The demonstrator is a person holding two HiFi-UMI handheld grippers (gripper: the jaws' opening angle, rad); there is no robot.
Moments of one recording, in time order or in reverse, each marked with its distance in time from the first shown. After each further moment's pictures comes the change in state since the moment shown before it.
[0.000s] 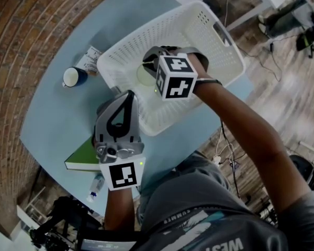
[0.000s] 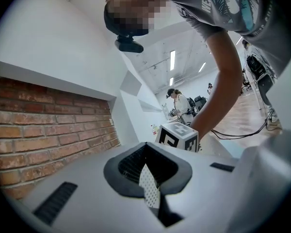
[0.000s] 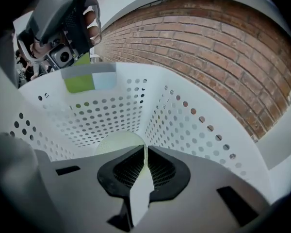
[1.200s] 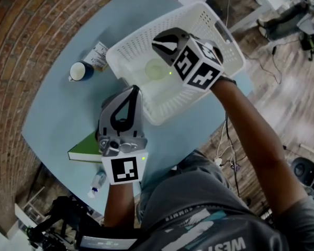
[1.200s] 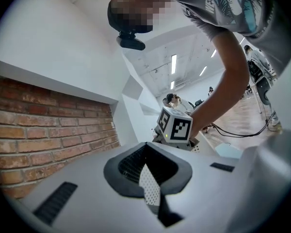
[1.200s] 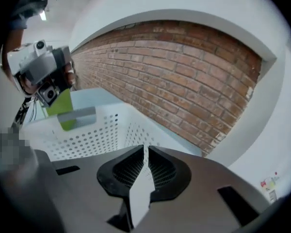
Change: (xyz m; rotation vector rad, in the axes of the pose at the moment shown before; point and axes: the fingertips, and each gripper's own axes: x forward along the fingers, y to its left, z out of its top) left arm -0.020 0.004 0.014 -0.023 -0.041 0.008; right arm -0.072 -0.048 0.025 0.207 -0.167 -0.248
